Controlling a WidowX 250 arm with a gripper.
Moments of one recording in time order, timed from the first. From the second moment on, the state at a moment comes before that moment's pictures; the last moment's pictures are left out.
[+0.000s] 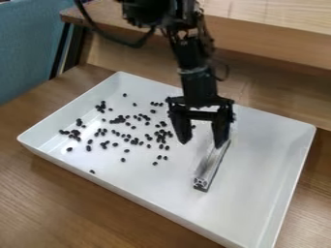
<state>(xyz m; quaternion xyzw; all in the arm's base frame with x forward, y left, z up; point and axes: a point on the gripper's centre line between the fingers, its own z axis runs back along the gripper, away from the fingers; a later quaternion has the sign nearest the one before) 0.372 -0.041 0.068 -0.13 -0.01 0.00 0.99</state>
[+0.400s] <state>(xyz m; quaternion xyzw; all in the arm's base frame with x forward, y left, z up) 0.369 -0.063 0.068 -0.10 -0.01 -0.02 0.99</state>
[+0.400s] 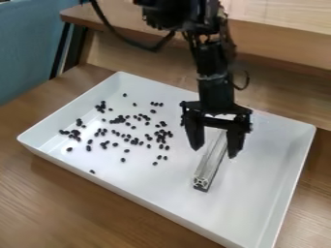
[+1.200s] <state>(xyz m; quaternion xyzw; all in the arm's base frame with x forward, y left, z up) 0.375 -0.061 0.034 -0.03 0.00 -0.01 1.00</state>
